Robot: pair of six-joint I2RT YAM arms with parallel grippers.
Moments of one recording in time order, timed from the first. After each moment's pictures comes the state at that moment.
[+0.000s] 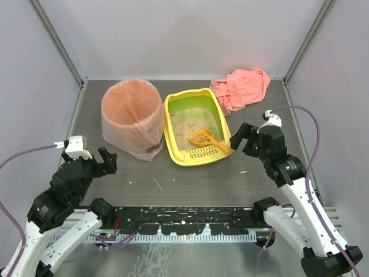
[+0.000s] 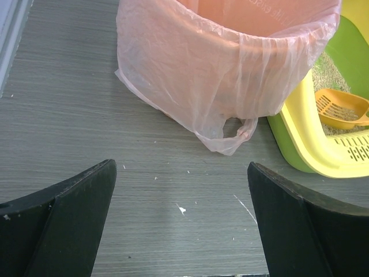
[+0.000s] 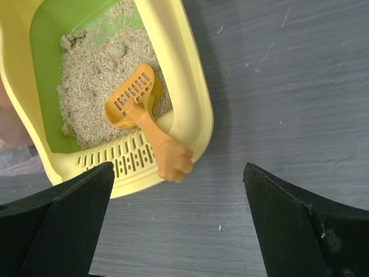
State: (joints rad) left arm -0.60 0.33 0.87 -0.90 -0.50 -0.39; right arm 0.32 0.75 0.86 -0.66 0.11 0.51
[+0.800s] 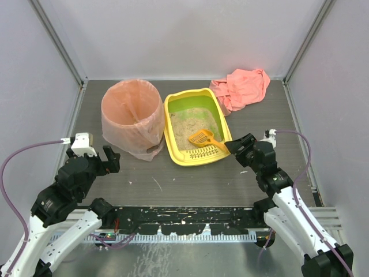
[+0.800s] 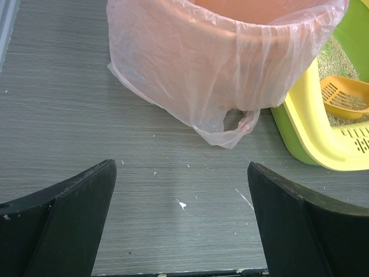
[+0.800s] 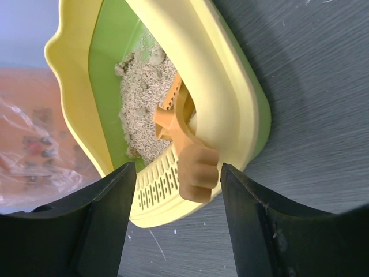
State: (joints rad) left arm -0.60 0.39 0.87 -0.90 -0.48 -0.39; right arm 0.32 0.64 0.44 -0.26 0.04 1.05
